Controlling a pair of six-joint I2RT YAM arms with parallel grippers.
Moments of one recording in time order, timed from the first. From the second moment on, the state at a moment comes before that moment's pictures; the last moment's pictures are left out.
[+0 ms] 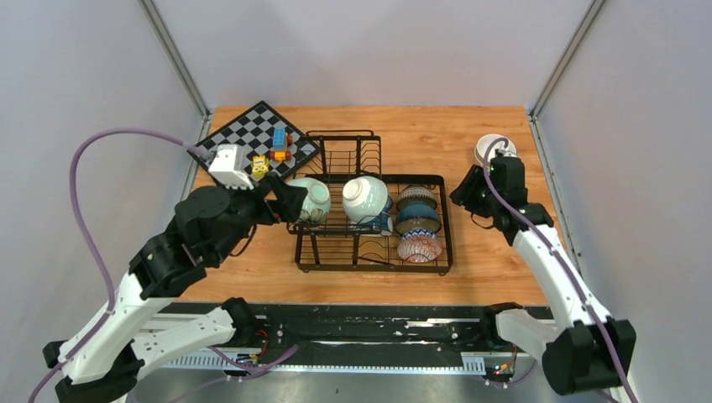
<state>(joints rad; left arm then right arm) -0.86 0.76 1.20 -0.67 -0.47 -0.49 0.15 1.08 0.85 -0.47 -0.02 0.53</state>
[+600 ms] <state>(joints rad) -0.54 0.72 1.20 -0.58 -0.19 -0.56 0.26 0.75 0.85 -0.49 -0.23 0.58</state>
